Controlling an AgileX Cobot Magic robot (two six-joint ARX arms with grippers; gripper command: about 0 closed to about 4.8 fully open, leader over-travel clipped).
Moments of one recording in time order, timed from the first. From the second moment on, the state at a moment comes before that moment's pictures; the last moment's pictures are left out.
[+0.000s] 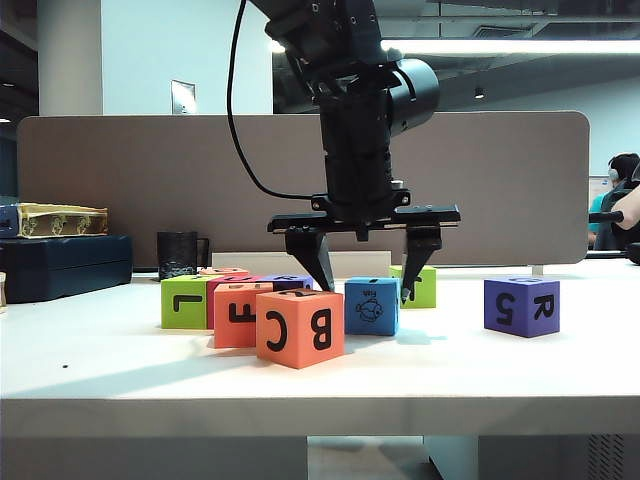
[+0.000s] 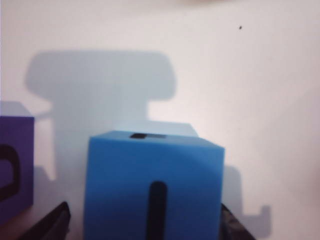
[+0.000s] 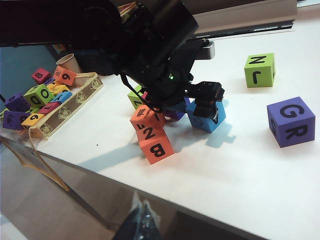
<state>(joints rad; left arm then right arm) -0.78 2.25 1.93 -0.82 -0.24 -0.57 0.00 0.01 0.54 -0.78 -0.65 0.22</state>
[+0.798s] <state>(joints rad) -0.68 2.14 1.93 -0.42 -0.01 0.01 0.00 0.01 0.54 -0.79 -0.65 0.22</state>
